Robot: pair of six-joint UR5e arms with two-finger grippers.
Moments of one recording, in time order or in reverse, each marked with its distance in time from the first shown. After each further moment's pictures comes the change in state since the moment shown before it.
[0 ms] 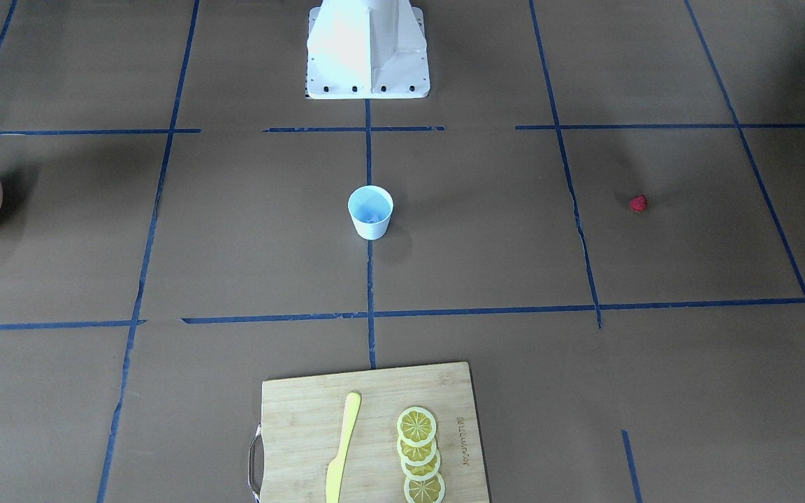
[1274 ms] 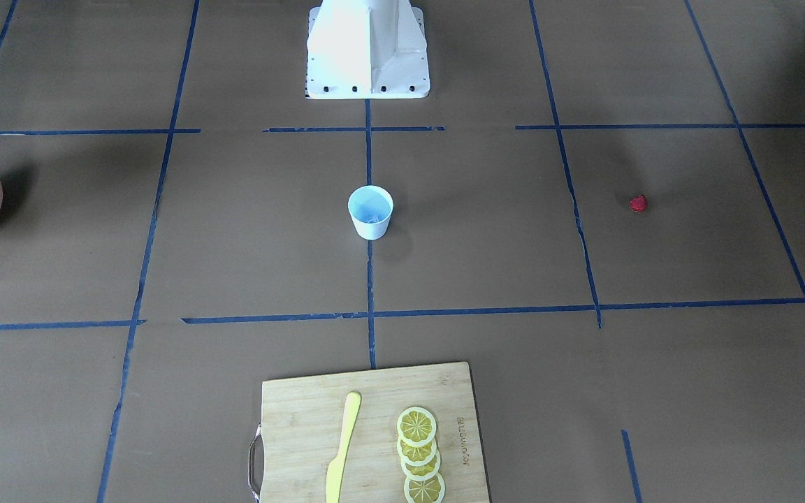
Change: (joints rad) left arm -0.001 0.003 -0.006 -0.002 -0.004 0.002; right arm 0.107 0.004 0.184 -0.010 0.021 0.124
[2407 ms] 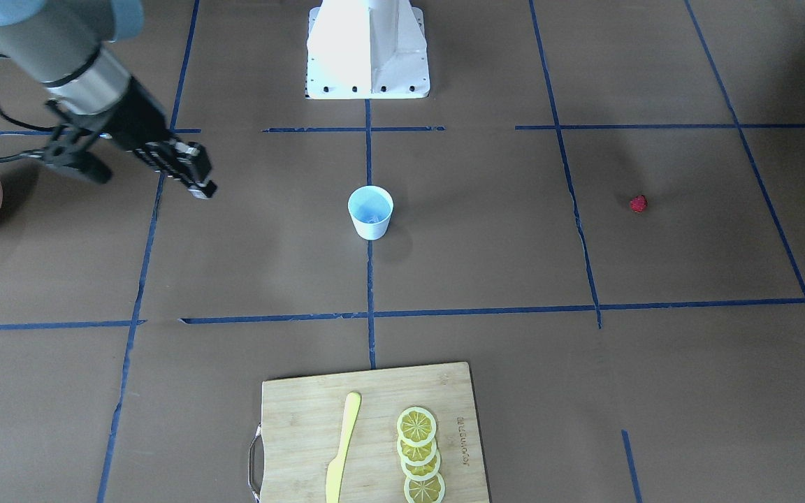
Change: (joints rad) left arm 0.000 0.004 -0.002 0.000 0.000 0.001; right arm -0.644 0.644 0.112 -0.080 -0.279 1.328
